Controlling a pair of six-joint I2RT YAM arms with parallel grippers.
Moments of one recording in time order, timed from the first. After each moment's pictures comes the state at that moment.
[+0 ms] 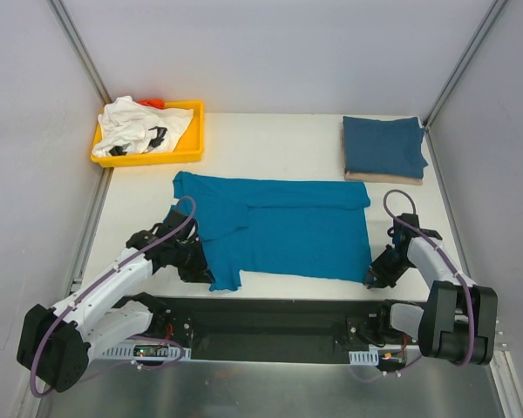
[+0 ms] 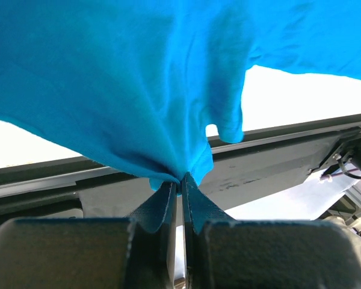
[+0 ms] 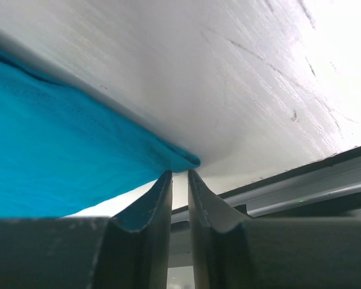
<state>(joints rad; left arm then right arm) -0.48 0.93 0.56 -0.83 0.34 -0.83 -0.10 1.17 0.52 -0.90 -0.11 0.69</state>
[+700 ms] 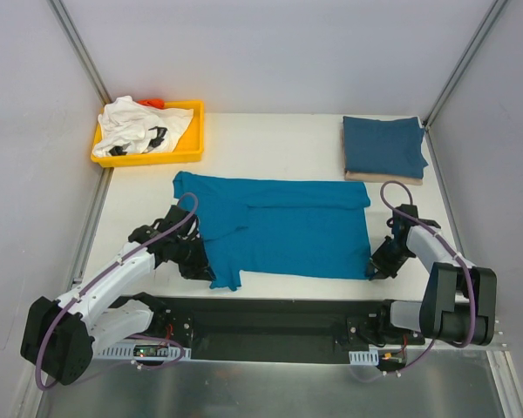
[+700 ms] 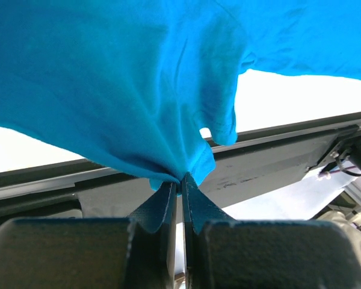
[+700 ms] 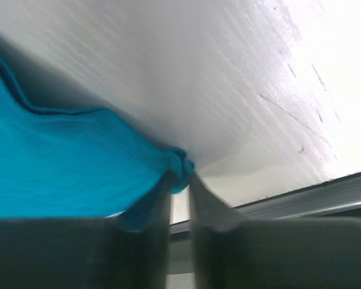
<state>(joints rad) -0.46 0.99 0.60 -0.83 0.36 -0.79 -0.10 1.28 0.60 -0.85 -0.09 0.64</state>
